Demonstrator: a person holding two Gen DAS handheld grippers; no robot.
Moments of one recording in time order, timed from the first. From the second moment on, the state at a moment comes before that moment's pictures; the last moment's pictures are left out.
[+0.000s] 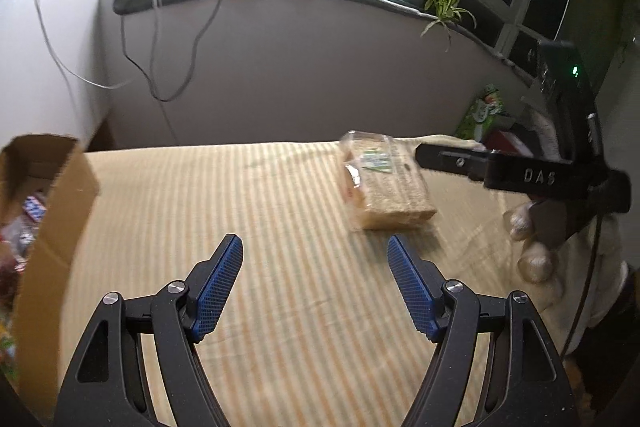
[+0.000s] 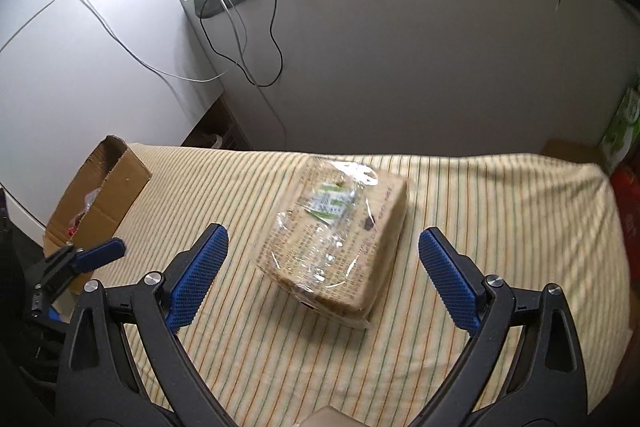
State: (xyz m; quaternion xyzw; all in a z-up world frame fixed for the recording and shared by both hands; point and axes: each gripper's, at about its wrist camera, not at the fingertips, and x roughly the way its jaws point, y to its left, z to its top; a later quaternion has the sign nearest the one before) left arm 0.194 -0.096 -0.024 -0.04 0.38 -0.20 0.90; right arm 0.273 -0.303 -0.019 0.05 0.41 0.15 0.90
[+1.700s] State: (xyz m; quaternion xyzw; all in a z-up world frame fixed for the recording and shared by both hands) left arm 0.231 -0.175 -0.042 -0.01 0.42 -0.28 0.86; right arm 0.285 -0.301 -0.045 0.07 0.46 0.20 0.86
